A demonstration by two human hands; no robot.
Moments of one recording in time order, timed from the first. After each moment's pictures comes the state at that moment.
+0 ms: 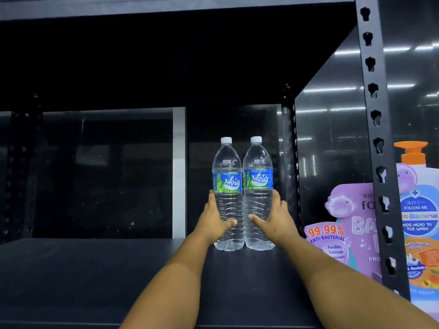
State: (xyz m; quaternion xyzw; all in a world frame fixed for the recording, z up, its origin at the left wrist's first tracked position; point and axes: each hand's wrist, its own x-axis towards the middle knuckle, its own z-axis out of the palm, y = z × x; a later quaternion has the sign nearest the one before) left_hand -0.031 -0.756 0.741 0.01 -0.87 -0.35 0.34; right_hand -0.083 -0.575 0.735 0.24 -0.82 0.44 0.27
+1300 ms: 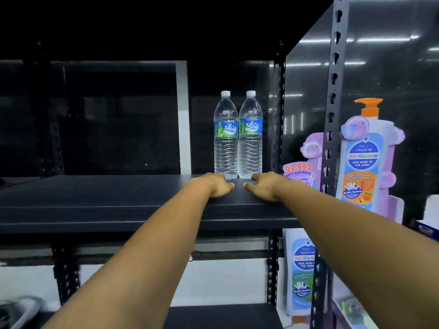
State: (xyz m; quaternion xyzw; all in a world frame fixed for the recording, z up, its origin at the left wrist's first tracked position) left_hand 0.126 -0.698 0.724 0.11 -0.99 -0.05 0.07; right_hand 0.093 -0.531 0.722 0.23 -0.97 0.06 0.10
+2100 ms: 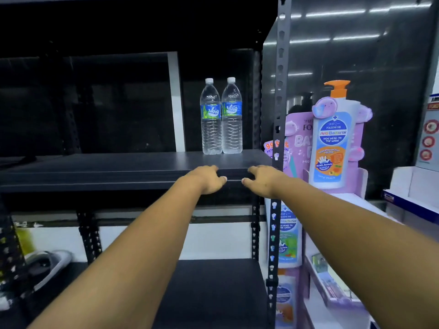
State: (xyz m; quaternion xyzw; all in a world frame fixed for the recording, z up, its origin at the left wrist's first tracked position) left_hand 0.255 -0.593 0.690 0.13 -0.98 -0.08 0.09; right_hand 0.188 -0.419 0.677 0.29 -0.95 0.10 0.11
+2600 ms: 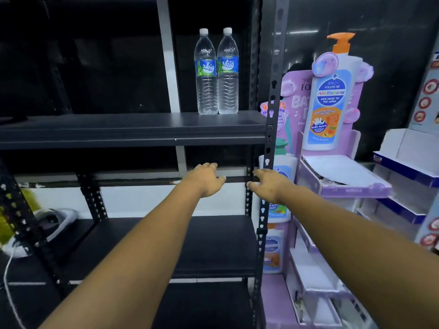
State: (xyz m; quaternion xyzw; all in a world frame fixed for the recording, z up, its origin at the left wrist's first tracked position) left_hand 0.304 -0.564 0.593 0.11 -0.99 -0.11 0.06; right_hand 0.225 -0.380 0.570 0.27 -0.96 0.11 0.03
